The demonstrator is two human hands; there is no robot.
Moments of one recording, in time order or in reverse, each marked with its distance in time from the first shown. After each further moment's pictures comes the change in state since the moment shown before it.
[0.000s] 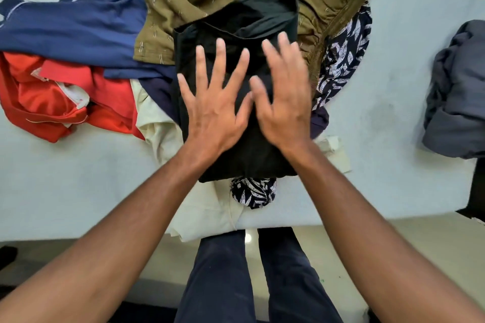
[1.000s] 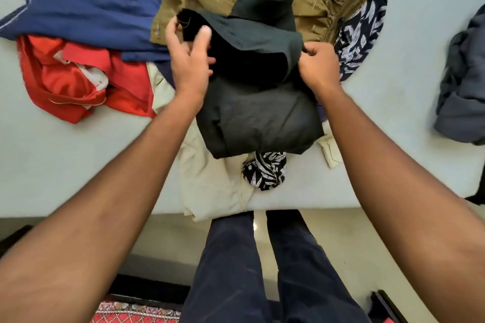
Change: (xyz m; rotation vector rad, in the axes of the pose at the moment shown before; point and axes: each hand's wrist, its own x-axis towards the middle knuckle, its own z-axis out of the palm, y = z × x) left_hand 0.040 -0.047 -0.024 -1.123 0.211 -0.693; right_hand 0.046 0.048 -0.006 0.130 -0.269 0.660
